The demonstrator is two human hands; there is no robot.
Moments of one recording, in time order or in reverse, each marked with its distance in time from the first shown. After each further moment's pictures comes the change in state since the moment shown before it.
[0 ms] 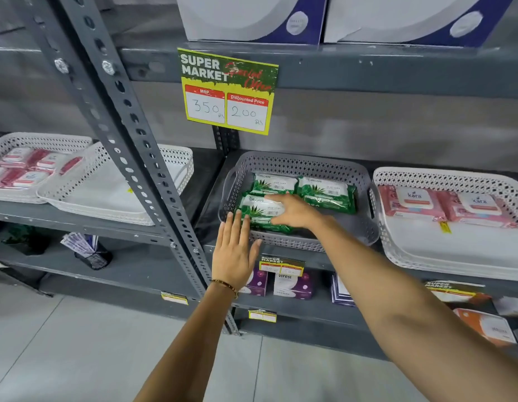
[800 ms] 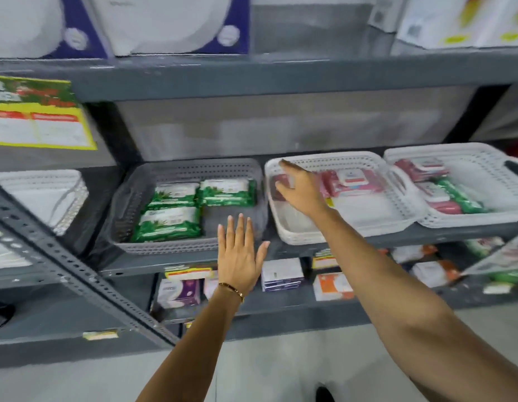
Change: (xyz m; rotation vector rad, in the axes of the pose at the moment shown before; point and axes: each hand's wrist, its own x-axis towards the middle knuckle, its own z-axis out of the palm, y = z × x) left_hand 0.003 0.201 0.020 -0.043 -0.078 0.202; right_hand -0.133 0.134 -0.115 0.144 0.749 0.040
